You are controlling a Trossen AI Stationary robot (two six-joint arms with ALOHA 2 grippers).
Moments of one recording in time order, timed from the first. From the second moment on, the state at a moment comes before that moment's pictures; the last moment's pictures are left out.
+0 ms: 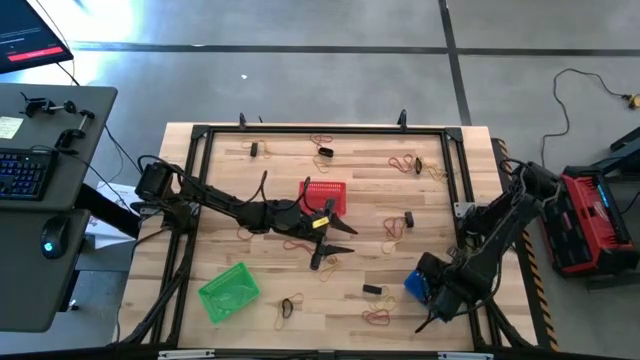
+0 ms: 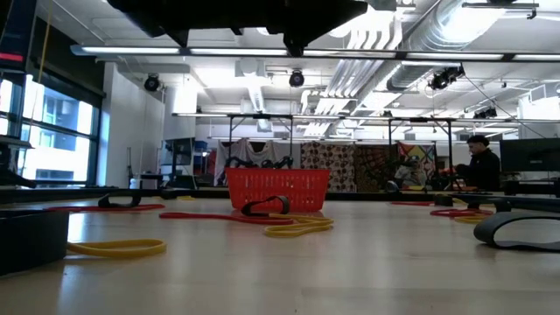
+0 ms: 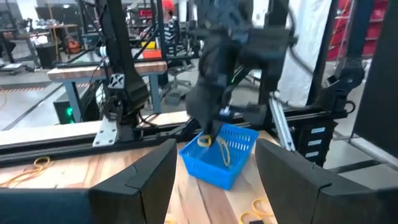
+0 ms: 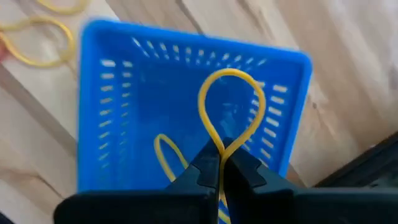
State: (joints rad) left arm -0.17 1.78 0.99 0.75 0.06 0.04; right arm 0.93 1.48 0.94 -1.06 0.08 1.55
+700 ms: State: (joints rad) left arm -0.17 1.78 0.99 0.75 0.07 0.04; right arm 0.93 1.48 0.71 -0.70 0.00 1.60
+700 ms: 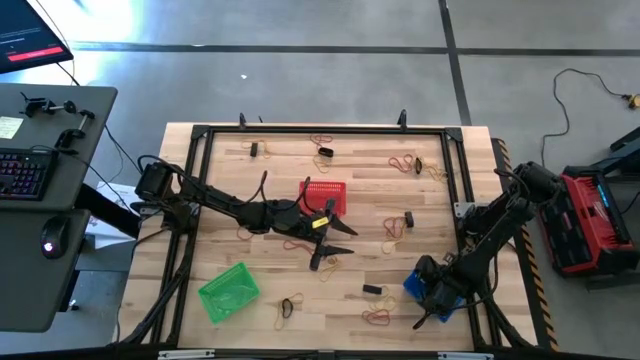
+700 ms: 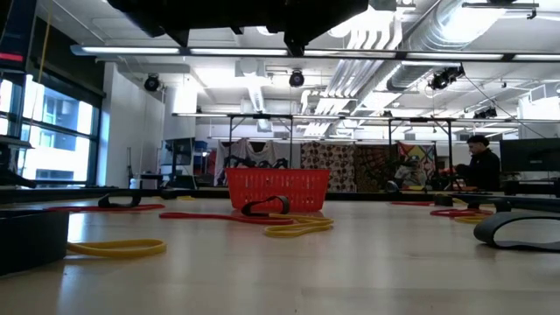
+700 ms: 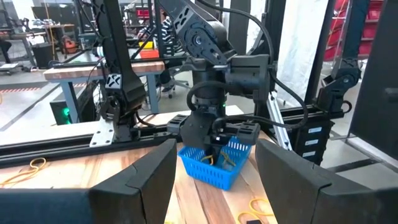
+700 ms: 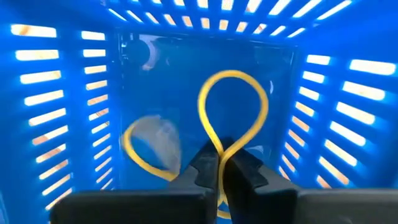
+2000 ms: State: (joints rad) left arm -0.16 1.57 0.99 0.31 -0.01 0.08; right arm 0.84 1.48 1.22 -1.31 0.19 1.27
